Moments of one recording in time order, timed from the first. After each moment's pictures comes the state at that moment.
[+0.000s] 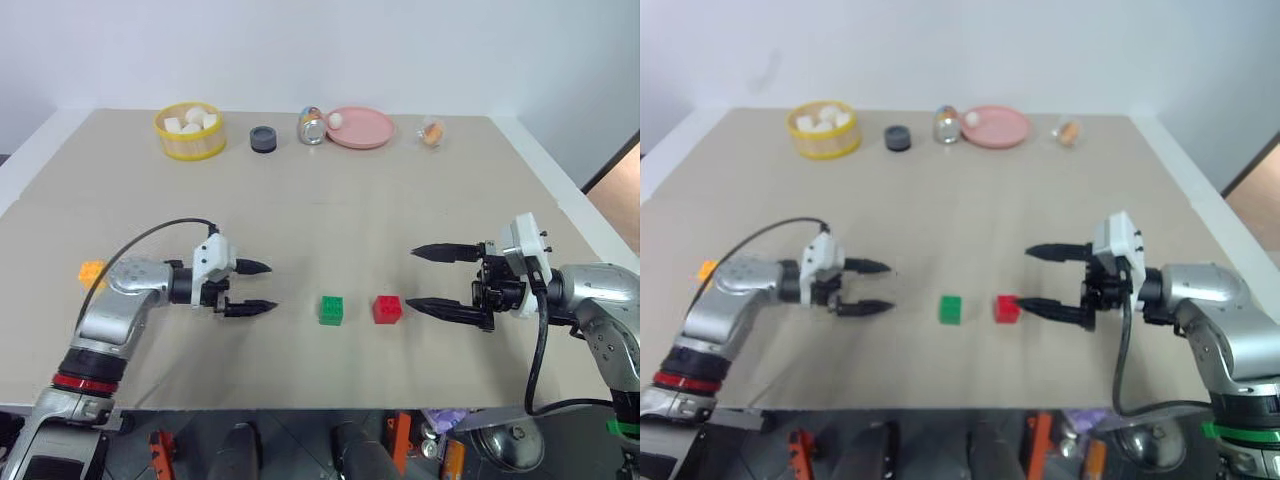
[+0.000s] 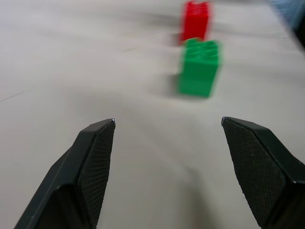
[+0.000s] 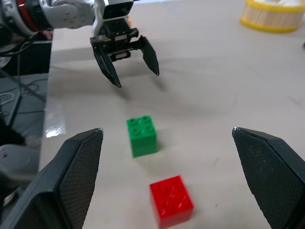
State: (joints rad) left arm -0.44 0.62 -0.05 0.10 -0.31 0.21 -1.19; right arm -0.31 -0.85 -0.17 -0.23 0.64 0.46 1.20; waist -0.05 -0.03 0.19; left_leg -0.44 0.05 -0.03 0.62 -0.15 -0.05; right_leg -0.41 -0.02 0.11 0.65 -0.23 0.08
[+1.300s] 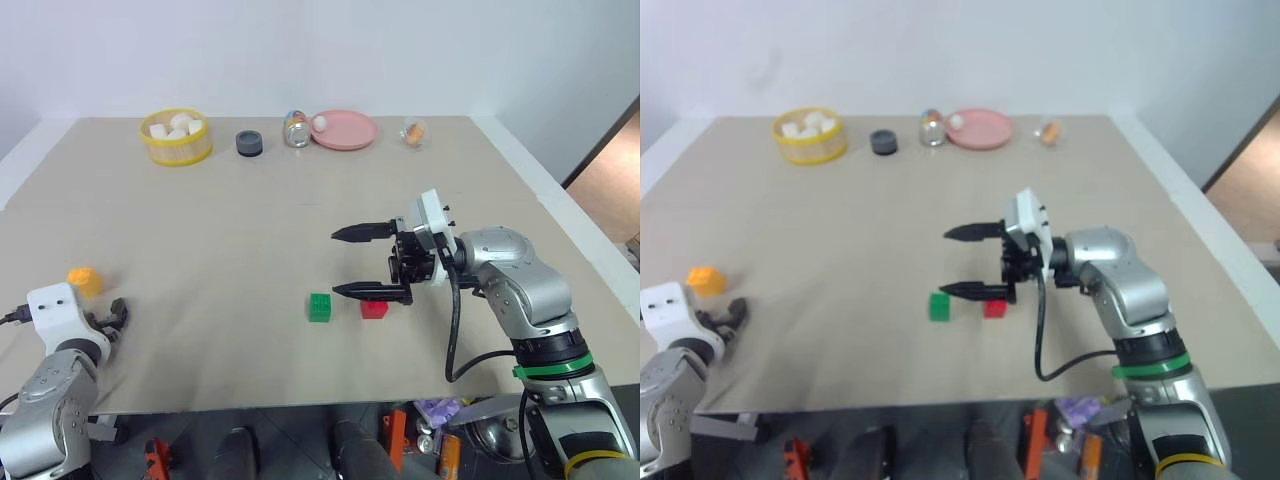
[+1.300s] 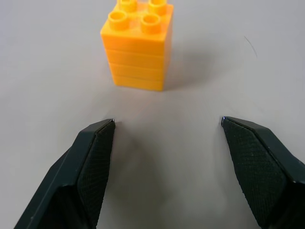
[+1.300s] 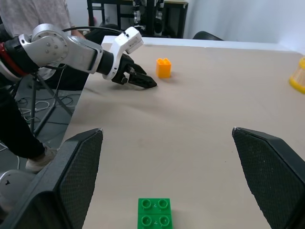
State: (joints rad) left arm -0.02 0.31 0.56 -0.33 -0.31 0.79 -0.01; right arm -0.62 -0.60 0.11 -0.09 0.53 0.38 1.25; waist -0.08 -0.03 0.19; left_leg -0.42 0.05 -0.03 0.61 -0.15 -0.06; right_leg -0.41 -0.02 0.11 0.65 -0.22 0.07
